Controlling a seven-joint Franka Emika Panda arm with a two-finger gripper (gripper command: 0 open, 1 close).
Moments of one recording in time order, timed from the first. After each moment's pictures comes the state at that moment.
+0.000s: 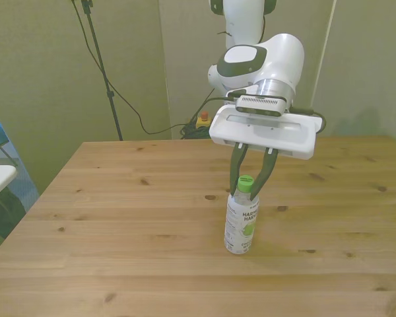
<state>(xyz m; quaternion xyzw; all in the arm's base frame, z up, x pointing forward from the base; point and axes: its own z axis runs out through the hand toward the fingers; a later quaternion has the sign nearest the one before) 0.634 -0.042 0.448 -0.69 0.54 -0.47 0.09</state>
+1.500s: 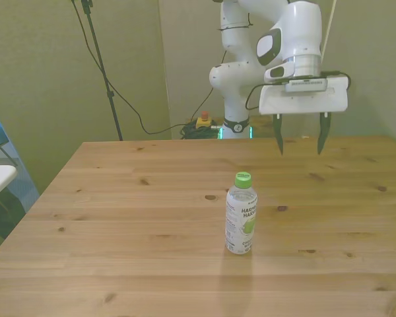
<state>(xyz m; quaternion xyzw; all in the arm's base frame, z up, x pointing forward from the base) 0.473 0.053 0.482 -0.87 0.44 -0.18 0.09</state>
